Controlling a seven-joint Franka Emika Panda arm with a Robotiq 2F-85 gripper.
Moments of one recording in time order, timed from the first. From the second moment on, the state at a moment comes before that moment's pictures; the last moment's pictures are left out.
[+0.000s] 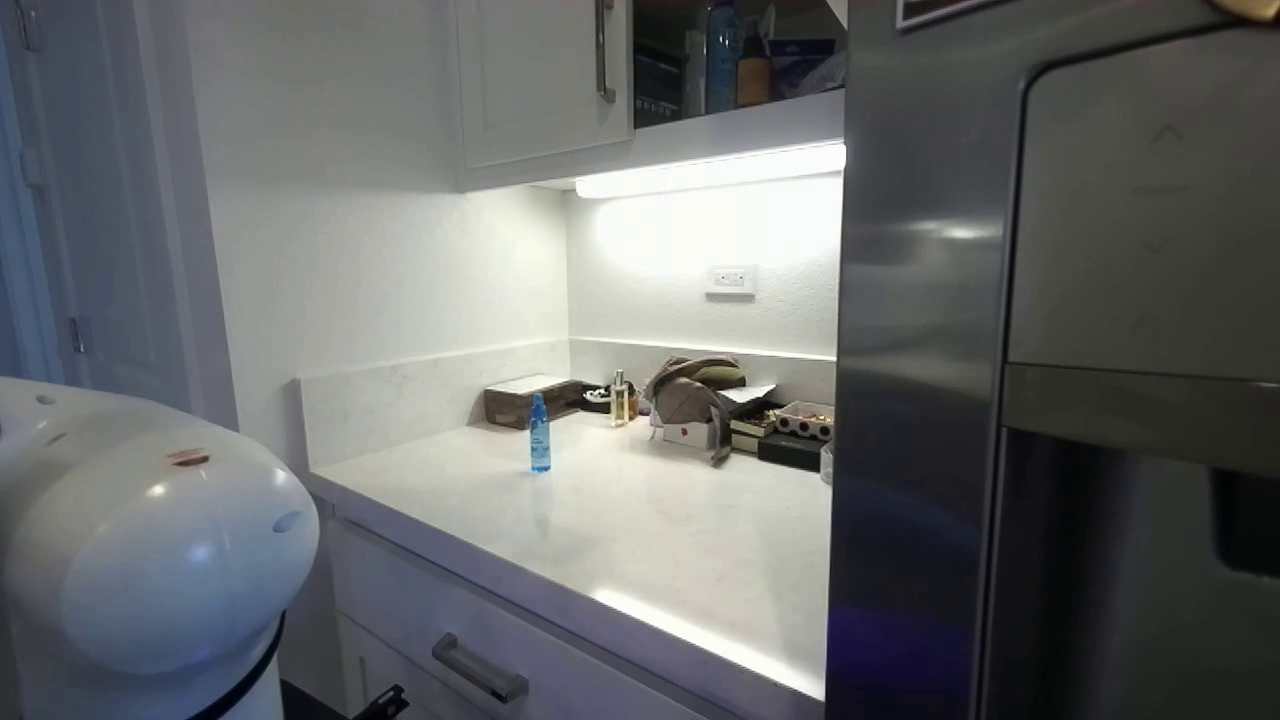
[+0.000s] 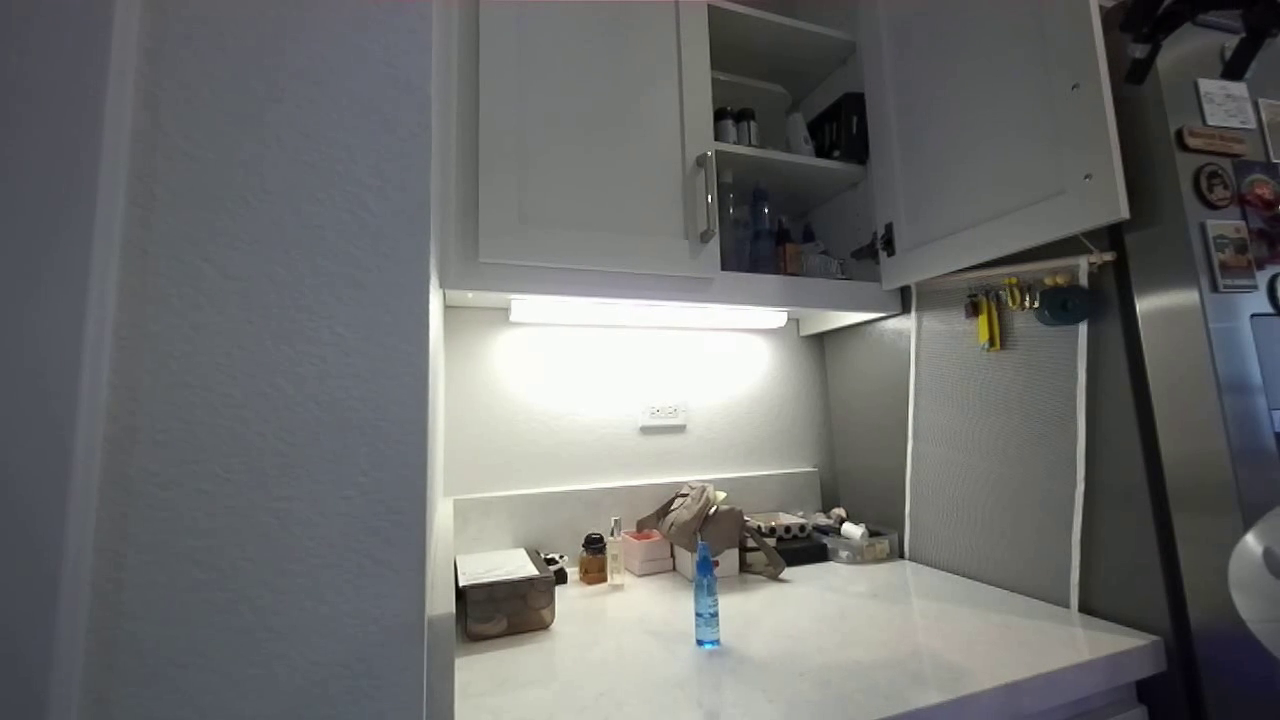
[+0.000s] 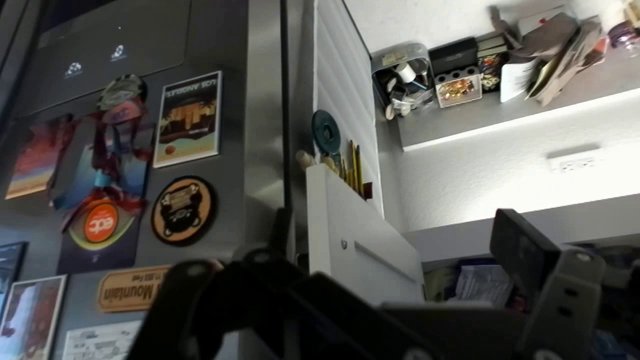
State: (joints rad) arm -0.11 -1.13 -0.18 -1.76 -0.38 1.47 0.12
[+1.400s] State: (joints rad) arm -0.13 -0.92 -0.26 -1.73 -0.55 1.69 -0.05
